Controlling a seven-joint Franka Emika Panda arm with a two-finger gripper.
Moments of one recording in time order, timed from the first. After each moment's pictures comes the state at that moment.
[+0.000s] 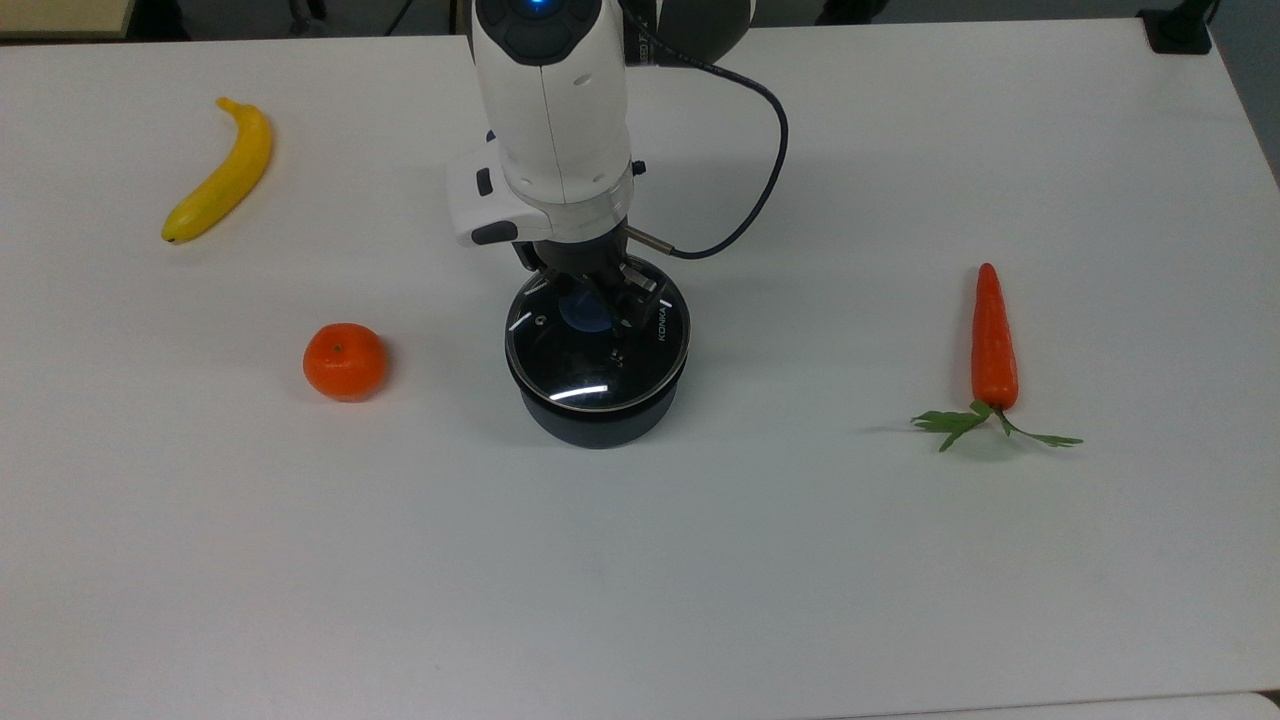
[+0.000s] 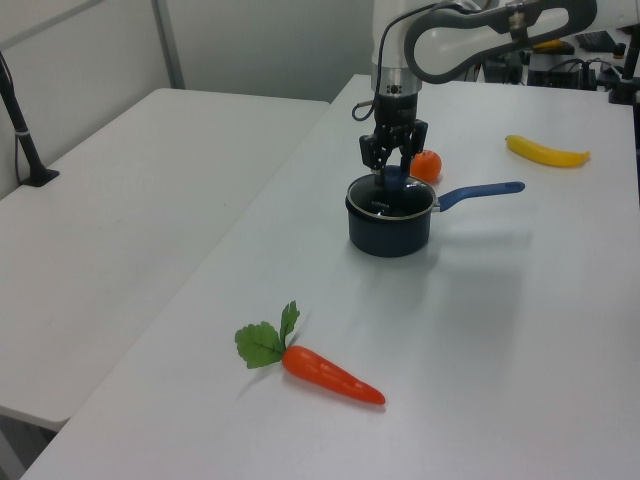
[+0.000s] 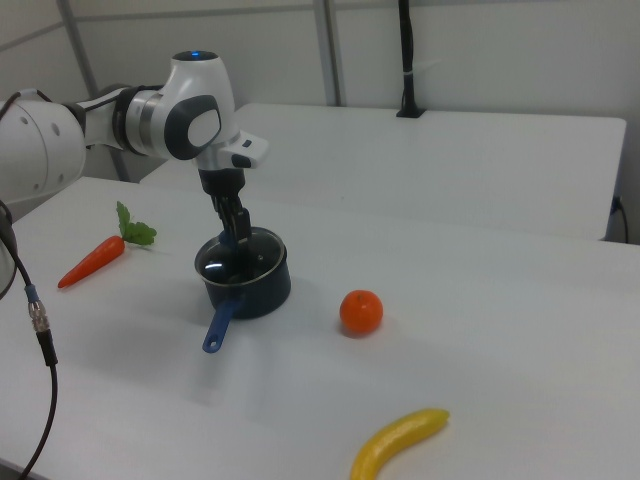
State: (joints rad) arm 0.20 0.51 -0.09 -1.37 0.09 1.91 0.60
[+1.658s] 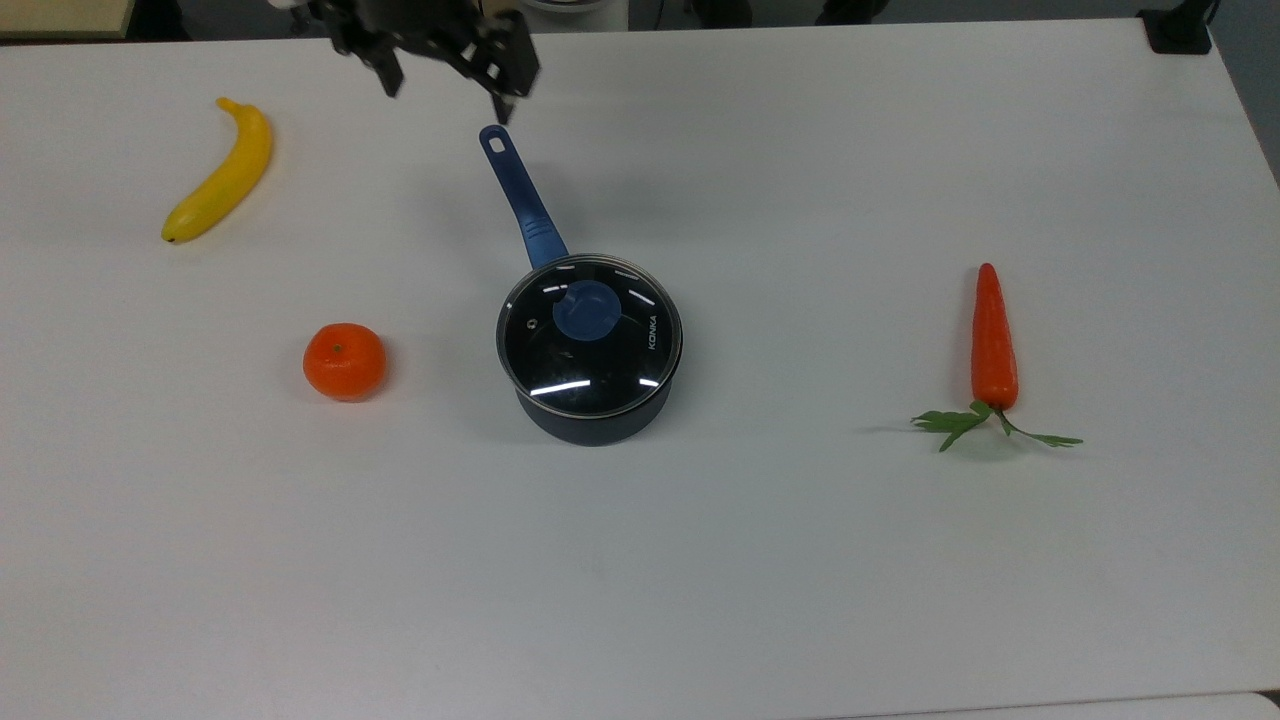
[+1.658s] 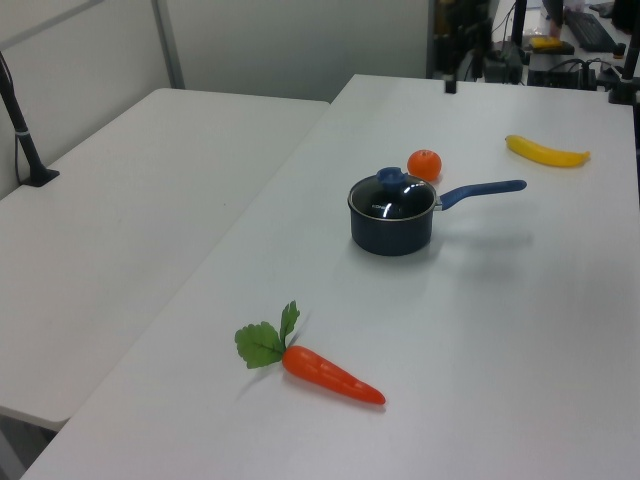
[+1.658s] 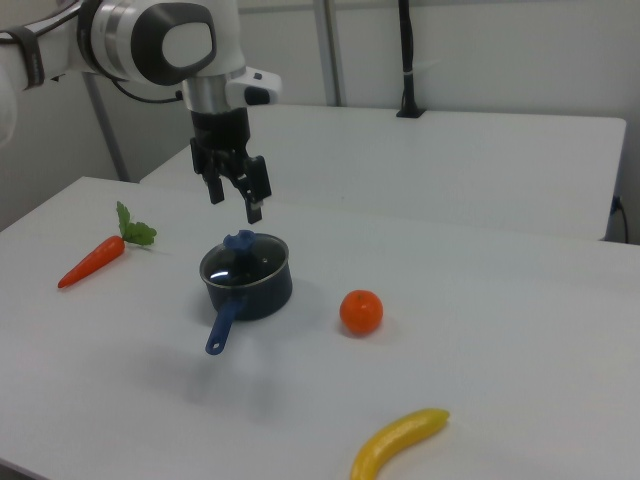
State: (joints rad) arm 0.04 0.19 -0.10 -1.44 0.05 1.58 0.18
